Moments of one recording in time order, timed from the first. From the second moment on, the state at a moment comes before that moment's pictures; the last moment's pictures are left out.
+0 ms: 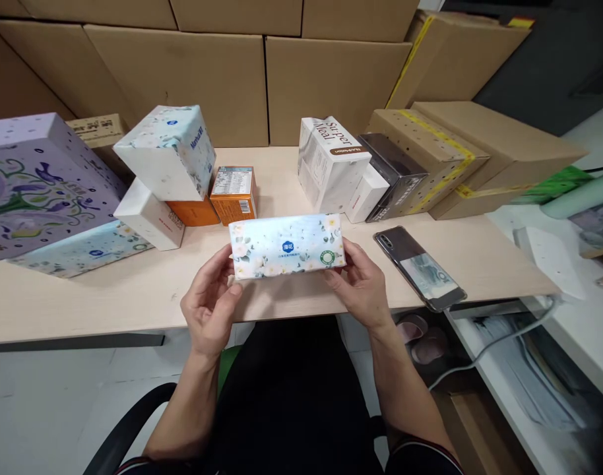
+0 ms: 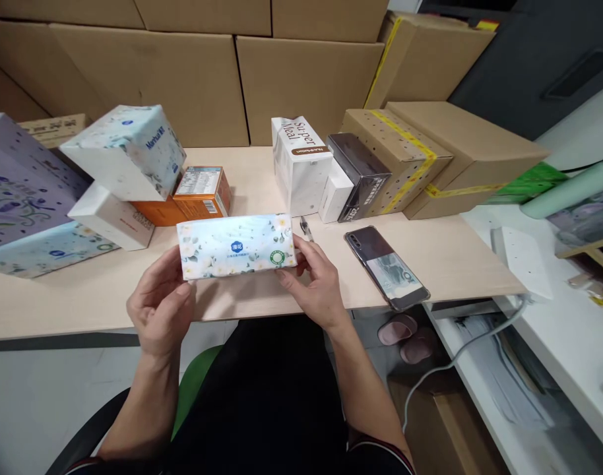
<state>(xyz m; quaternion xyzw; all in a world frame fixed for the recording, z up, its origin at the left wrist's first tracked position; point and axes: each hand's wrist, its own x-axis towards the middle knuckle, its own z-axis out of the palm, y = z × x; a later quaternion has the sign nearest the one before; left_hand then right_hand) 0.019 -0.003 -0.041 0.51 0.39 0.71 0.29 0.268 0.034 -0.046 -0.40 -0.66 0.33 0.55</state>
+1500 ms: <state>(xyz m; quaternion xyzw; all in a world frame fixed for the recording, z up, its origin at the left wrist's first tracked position) 0.021 0.011 -0.044 0.62 0.43 0.57 0.33 0.283 0.056 -0.009 -0.72 -0.68 0.00 0.15</state>
